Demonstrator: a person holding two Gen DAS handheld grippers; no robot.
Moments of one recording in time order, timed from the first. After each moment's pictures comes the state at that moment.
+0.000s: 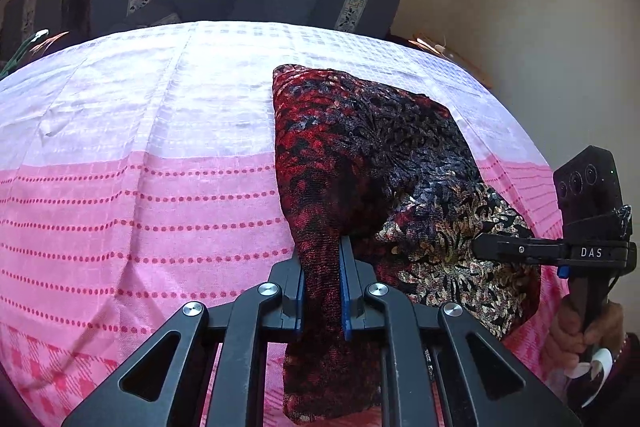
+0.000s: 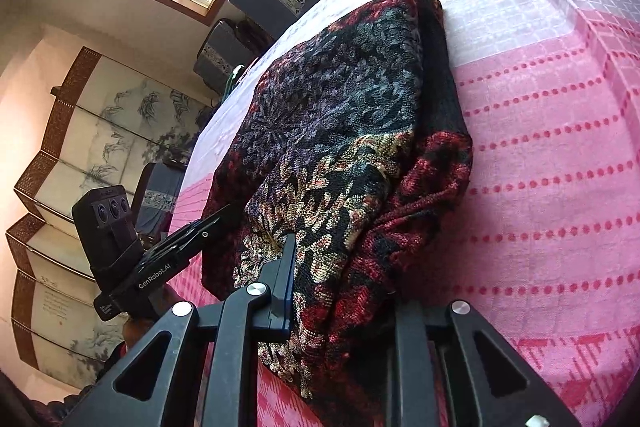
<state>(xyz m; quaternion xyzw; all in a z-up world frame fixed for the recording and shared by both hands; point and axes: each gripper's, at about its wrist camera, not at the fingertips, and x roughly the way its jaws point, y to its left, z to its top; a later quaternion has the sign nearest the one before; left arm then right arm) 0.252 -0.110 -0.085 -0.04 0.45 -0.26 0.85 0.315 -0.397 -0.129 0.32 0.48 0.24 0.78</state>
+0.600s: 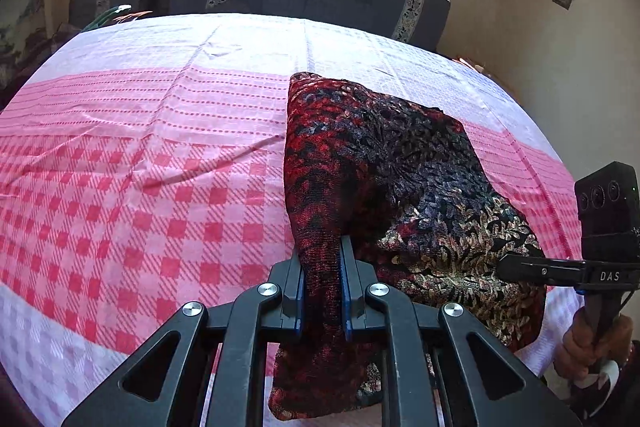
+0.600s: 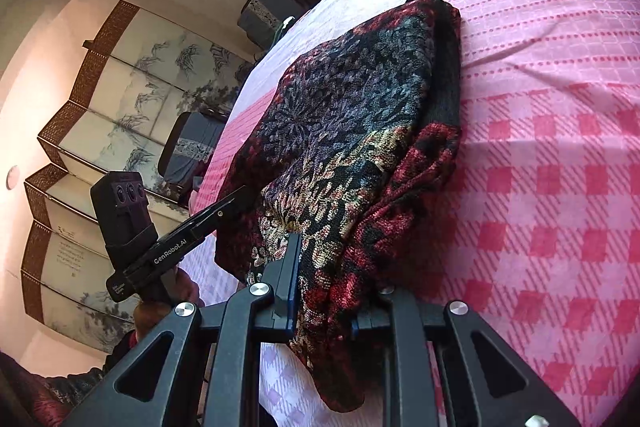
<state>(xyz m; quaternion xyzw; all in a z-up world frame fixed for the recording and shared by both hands) 0.116 0.002 -0.076 -0.06 0.43 -0.17 0.89 0.193 -0.287 -0.121 0.26 0.49 0.32 0.77</state>
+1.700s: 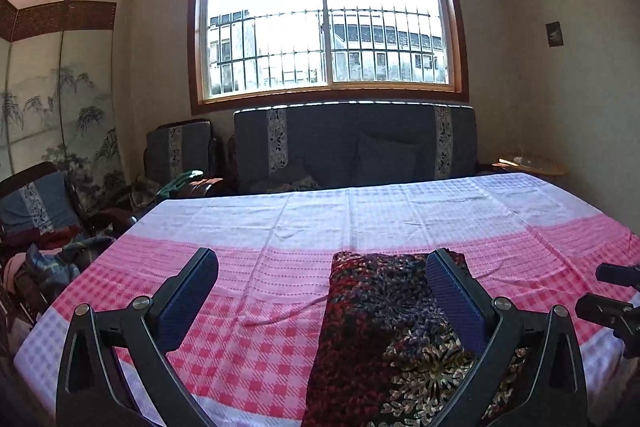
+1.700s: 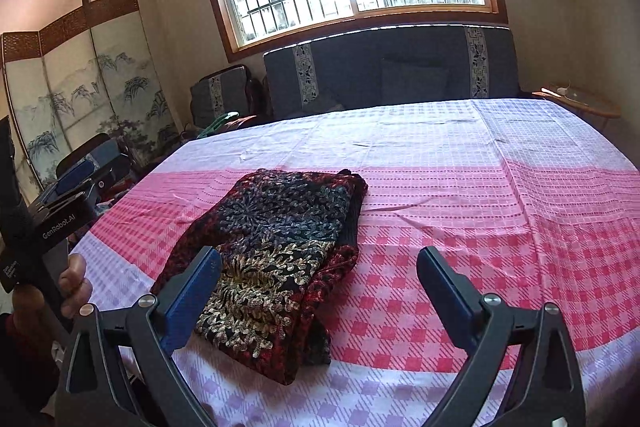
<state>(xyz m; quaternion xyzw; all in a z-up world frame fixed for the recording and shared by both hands) 0.027 -0.010 0.026 0.03 0.16 -0.05 0.99 0.094 -0.294 -0.005 0.07 0.28 0.12 0.95</state>
